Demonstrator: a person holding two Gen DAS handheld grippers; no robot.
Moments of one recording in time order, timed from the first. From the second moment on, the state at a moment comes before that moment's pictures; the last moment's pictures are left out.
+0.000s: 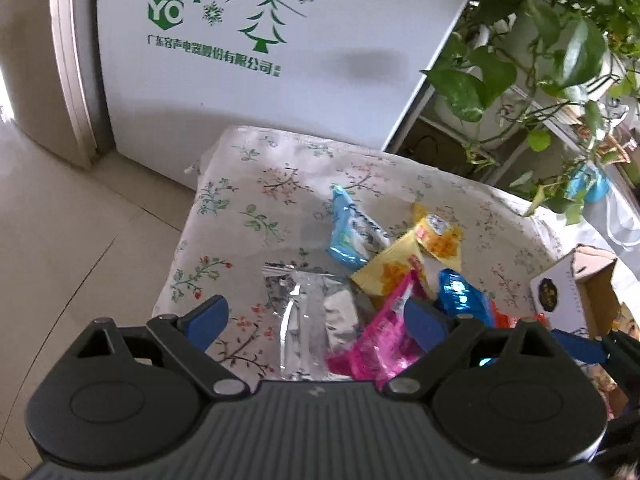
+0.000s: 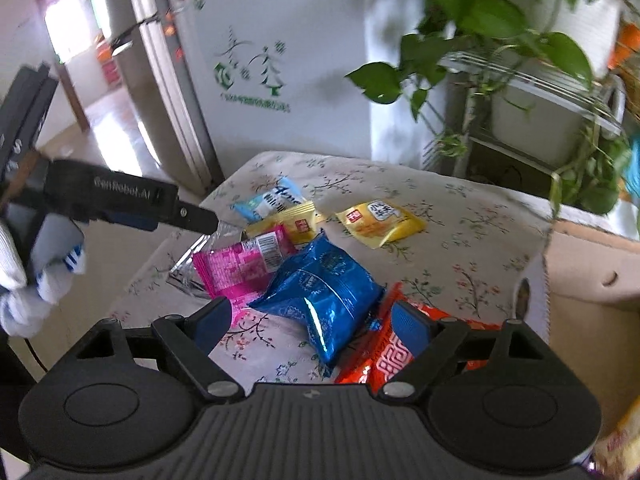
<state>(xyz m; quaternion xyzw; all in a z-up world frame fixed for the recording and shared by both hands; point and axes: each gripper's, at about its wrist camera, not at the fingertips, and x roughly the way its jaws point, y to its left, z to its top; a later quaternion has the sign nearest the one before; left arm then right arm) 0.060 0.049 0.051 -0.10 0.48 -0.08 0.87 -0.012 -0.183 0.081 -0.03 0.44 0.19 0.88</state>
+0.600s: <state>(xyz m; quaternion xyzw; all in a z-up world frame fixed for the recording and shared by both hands) 0.071 0.036 0.050 -0.11 0.49 -0.16 0.85 0.025 -0.160 0.045 -0.12 0.42 0.25 0.86</state>
